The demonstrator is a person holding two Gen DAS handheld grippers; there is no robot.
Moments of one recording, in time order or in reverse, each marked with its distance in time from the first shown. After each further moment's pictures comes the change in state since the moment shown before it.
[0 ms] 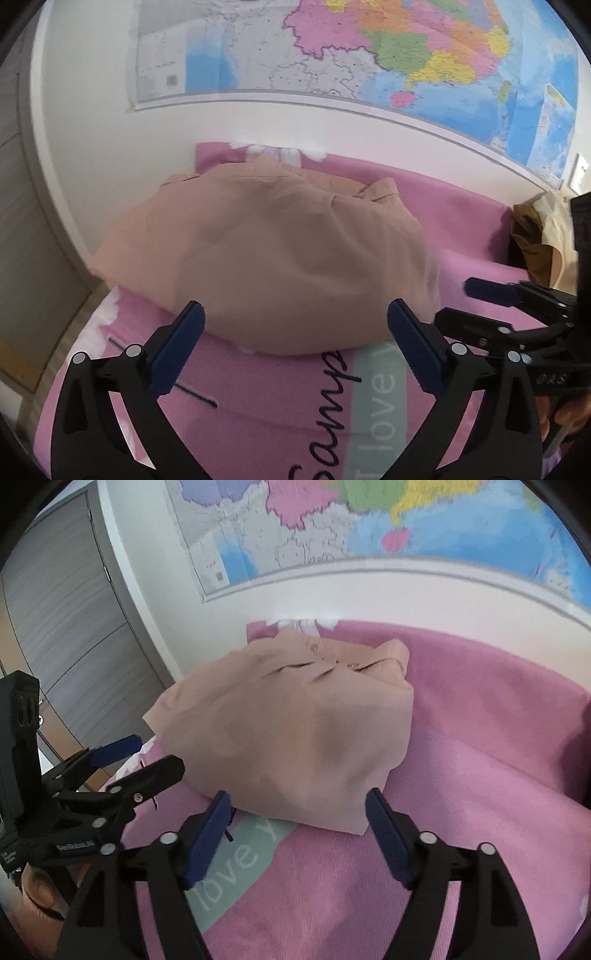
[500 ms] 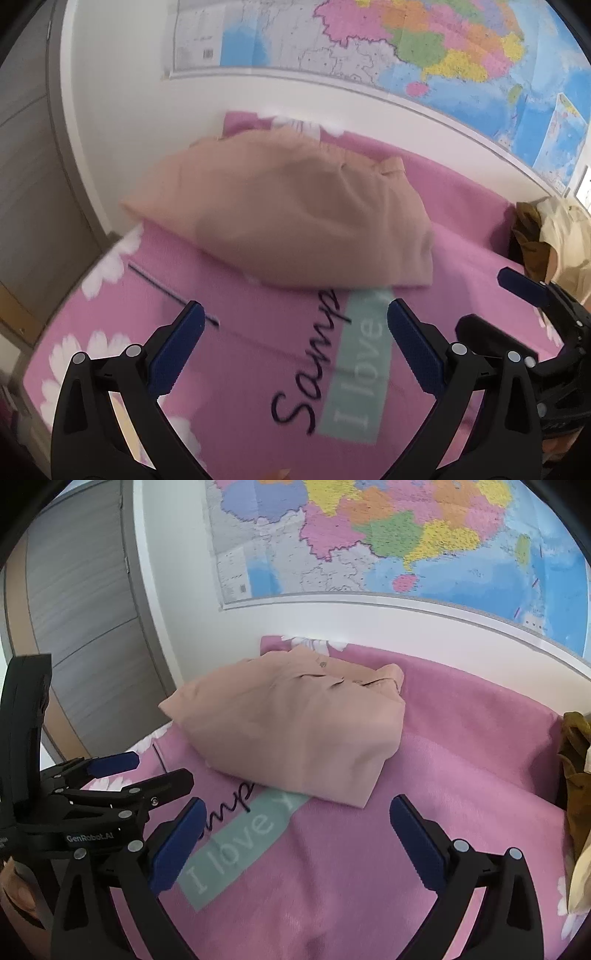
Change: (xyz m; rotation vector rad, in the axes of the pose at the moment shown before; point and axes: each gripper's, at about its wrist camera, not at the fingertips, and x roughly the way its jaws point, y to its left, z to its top) left arm -0.033 -0.004 -0.034 -0.115 0.075 0.046; right arm -0.044 0.027 -0.033 -0.112 -0.077 -0.065
